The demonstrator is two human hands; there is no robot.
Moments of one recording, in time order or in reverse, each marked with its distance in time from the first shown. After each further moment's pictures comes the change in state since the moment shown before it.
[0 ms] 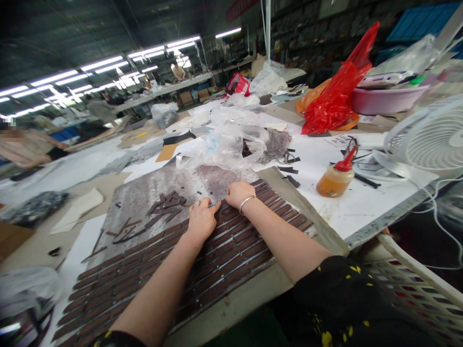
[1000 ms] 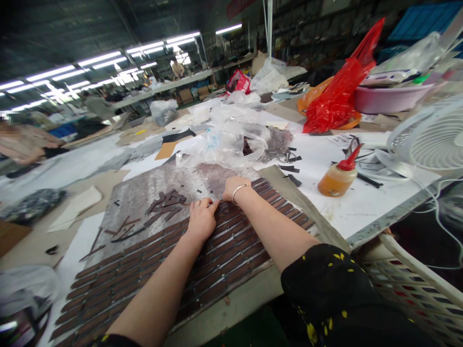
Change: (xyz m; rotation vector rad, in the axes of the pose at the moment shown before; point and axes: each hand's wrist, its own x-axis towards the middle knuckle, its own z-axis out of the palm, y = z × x) left_hand -0.002 -0.003 0.008 0.005 0.040 0.028; right_hand 0.029 -0.015 -0.005 -0.107 -0.202 0.063
